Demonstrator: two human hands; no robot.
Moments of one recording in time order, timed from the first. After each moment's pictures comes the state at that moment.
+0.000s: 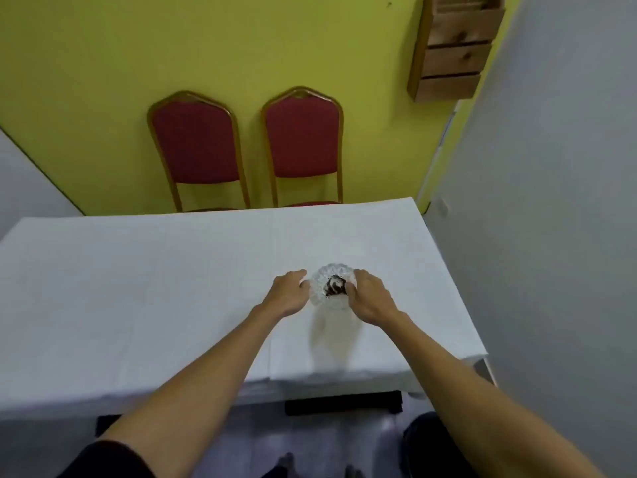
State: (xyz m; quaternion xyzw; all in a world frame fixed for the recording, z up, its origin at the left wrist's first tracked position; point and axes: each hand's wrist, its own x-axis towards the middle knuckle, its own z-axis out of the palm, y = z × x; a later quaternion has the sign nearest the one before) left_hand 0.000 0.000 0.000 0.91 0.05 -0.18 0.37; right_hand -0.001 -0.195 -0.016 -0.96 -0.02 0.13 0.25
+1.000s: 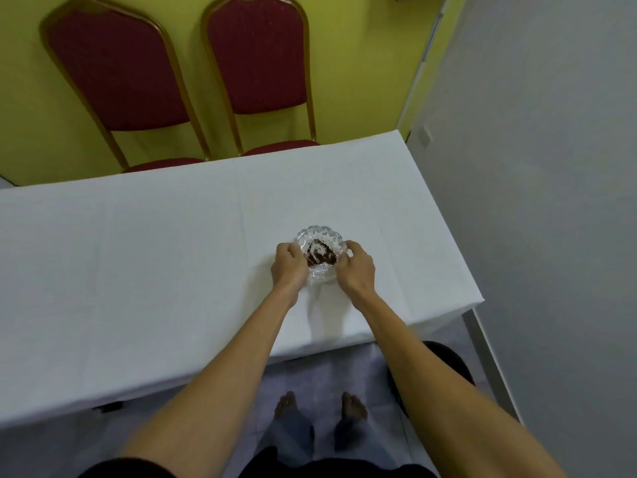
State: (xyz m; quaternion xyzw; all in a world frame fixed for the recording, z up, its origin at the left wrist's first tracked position) left_hand 0.021 -0.047 -0.060 0.80 0.27 -0.13 0.52; right_hand 0.003 -0.169 -0.071 -0.84 0.24 0.06 0.48
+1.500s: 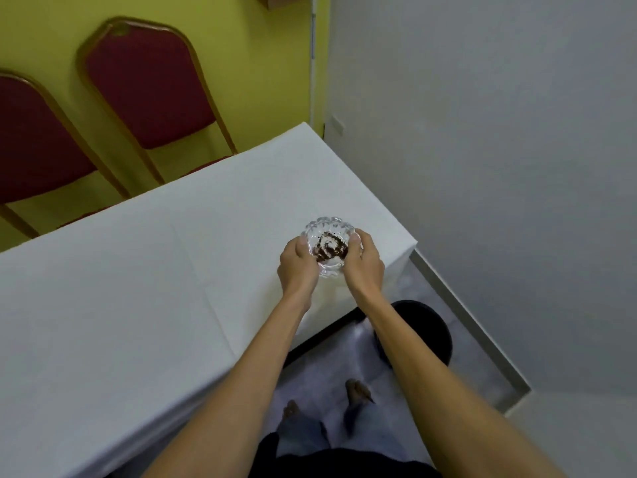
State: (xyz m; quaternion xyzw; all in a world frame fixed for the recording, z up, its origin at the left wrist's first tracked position) left_hand -0.044 -0.125 -0.022 0.80 0.11 -0.14 0.57; right_hand -0.090 -0.221 -0.041 -0.74 0.38 -0.14 0.54
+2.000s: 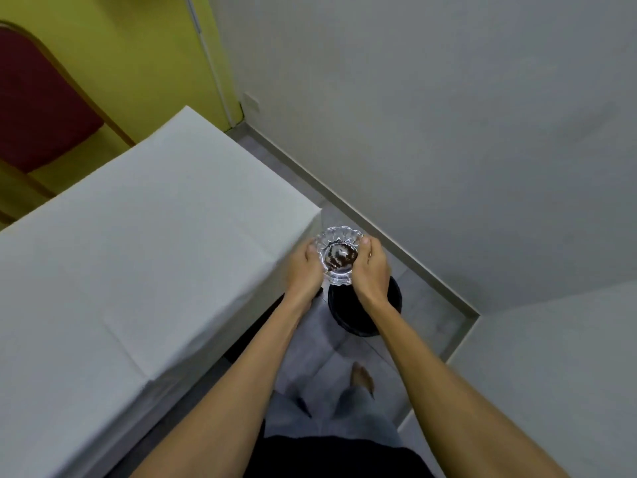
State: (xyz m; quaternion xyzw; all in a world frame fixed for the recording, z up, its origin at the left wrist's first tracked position) left_hand -0.153 -0.263 -0.053 0.82 -0.06 -0.28 0.49; right_hand -0.230 -0.347 -0.083 -0.68 0.52 -0.20 0.48
